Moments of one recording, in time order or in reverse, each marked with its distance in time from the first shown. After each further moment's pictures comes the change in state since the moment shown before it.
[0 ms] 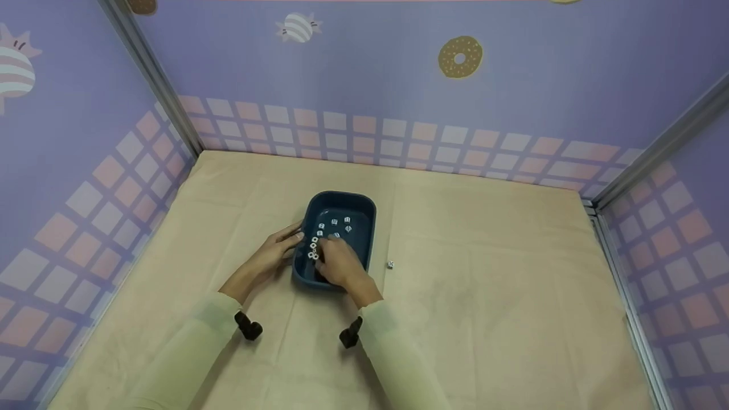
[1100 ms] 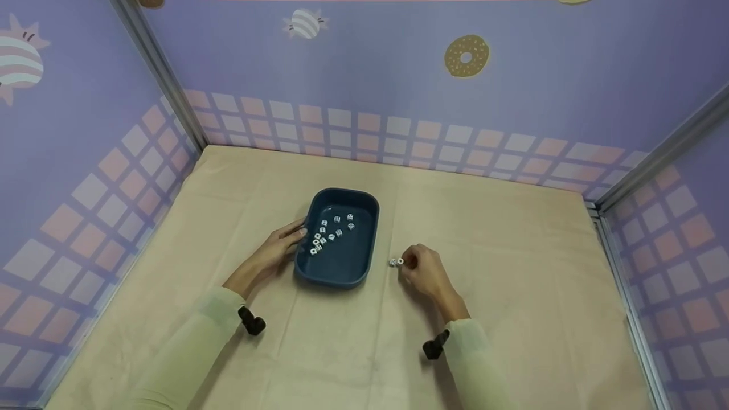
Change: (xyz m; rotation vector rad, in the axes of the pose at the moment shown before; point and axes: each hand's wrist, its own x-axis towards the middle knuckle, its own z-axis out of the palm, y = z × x) left_hand 0.002 -0.003 0.004 -0.002 0.041 0.020; right_hand -0.104 0.132 -0.069 0.145 0.189 0.151
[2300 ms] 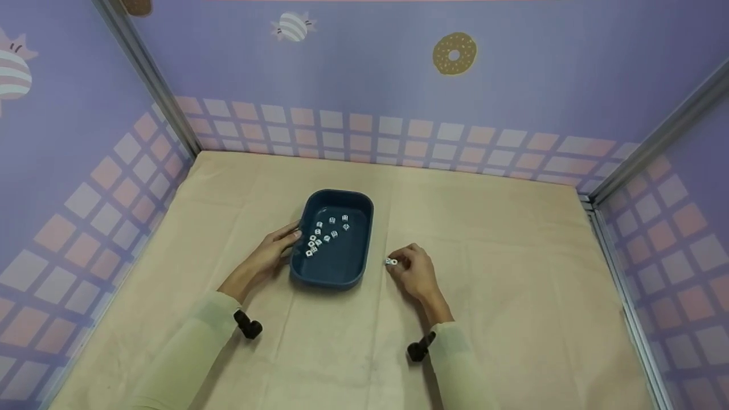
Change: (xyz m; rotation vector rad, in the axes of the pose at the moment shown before) left_hand 0.002 0.001 -0.002 -0.022 -0.004 -0.064; right_hand -0.006 0.007 0.028 0.179 0.100 0.089
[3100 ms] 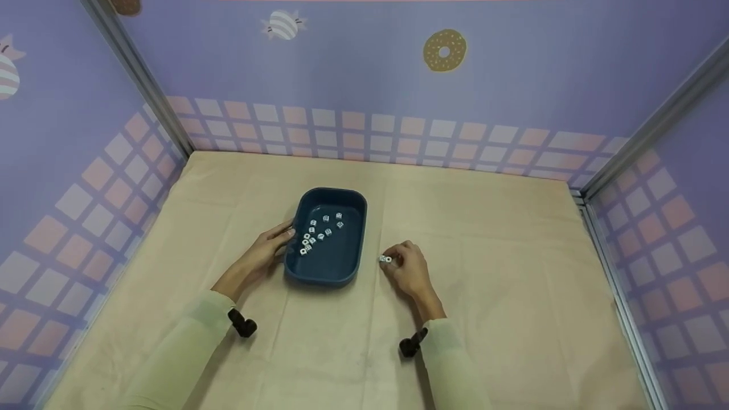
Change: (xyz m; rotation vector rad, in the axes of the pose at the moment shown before) left_hand -0.001 -0.001 0.001 -0.038 -0.021 -0.026; right_hand 0.000 0.003 0.002 -0.044 0.029 -0.044
